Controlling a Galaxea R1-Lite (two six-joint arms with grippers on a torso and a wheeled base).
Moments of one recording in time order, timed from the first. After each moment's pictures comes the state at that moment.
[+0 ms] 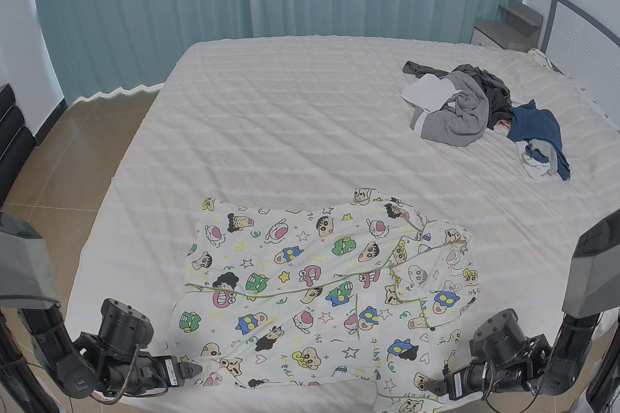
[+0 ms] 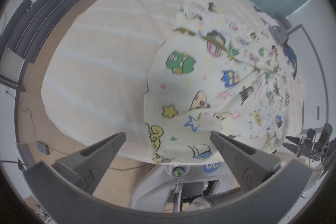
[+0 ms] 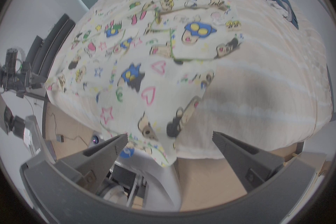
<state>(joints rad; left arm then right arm) -0.36 1.94 -0.02 -0.82 0.07 -0.60 0.64 2.06 -0.03 -0.96 -0.16 0.41</state>
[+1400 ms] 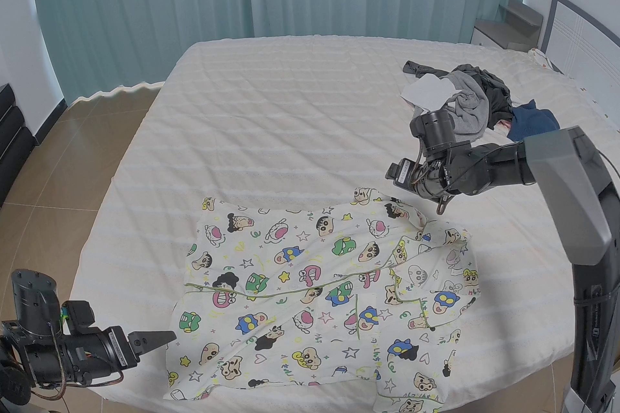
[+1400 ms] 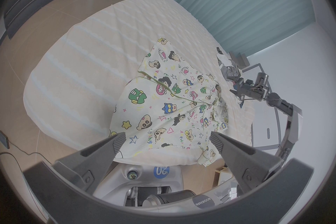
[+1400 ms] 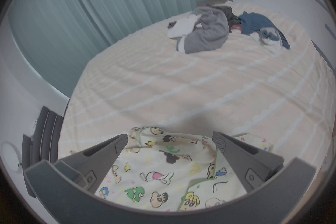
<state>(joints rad) -0.21 1.25 -0.08 -0.47 -0.25 -0.68 0.37 2.38 -1.76 0.05 -0.27 0.61</state>
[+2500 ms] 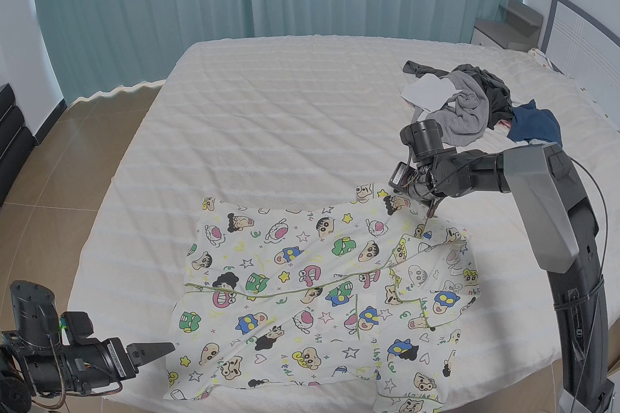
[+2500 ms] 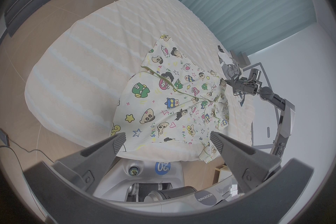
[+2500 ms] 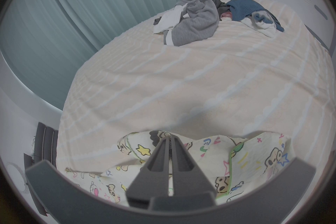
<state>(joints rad) -0.21 1.22 -0.03 -0.47 -0.26 -0.68 0.35 2.54 -1.99 0.14 -0.30 0.73</state>
